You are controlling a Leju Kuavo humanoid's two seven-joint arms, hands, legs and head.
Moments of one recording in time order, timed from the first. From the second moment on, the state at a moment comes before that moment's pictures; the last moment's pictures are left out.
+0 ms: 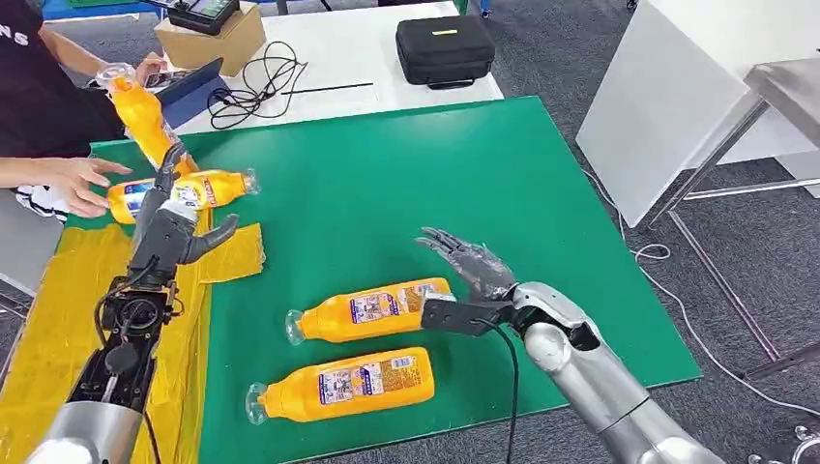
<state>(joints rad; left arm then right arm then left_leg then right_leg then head) -0.53 -0.01 -0.08 -1.00 -0.41 0.19 -0.45 -0.36 -0.23 0.54 -1.37 0.59 0.16 -0.09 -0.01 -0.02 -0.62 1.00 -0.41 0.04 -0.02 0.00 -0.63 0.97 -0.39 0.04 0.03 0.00</state>
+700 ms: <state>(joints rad) -0.50 -0.04 -0.12 -1.04 -0.38 0.20 -0.43 -0.46 -0.23 0.70 -1.21 0.60 0.17 -0.06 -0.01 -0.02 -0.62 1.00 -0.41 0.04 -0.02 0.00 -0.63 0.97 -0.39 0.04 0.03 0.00</state>
